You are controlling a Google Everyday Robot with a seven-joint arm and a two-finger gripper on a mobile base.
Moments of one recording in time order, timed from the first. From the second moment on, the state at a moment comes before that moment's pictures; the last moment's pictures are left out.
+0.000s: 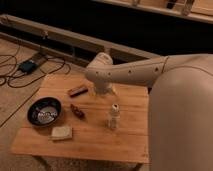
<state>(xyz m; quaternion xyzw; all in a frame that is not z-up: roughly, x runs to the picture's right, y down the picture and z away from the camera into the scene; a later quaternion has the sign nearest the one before) 0.014 0.044 0.794 -0.15 0.20 0.64 0.73</state>
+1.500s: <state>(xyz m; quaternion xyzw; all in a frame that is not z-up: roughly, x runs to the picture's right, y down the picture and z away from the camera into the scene) -0.001 0.101 0.695 -0.30 0.32 0.59 0.68</state>
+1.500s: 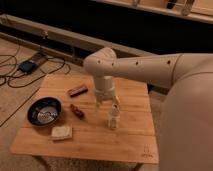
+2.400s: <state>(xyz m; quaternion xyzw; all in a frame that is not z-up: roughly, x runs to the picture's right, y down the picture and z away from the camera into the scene) -0.064 0.056 0.760 -0.33 0.20 0.67 0.63</state>
